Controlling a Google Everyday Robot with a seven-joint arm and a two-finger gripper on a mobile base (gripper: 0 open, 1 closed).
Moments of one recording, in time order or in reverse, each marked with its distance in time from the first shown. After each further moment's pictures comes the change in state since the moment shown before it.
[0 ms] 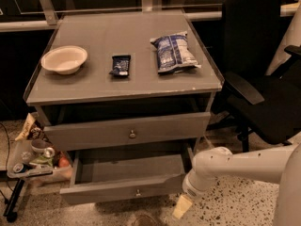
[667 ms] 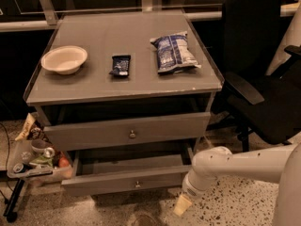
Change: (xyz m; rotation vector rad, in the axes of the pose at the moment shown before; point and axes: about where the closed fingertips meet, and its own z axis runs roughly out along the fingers) arm 0.000 0.000 0.000 0.000 0.000 0.000
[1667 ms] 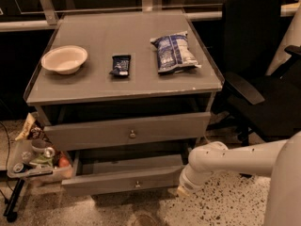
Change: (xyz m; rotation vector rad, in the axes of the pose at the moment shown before) arm -0.018 -0.015 0.000 0.029 -0.015 -0.027
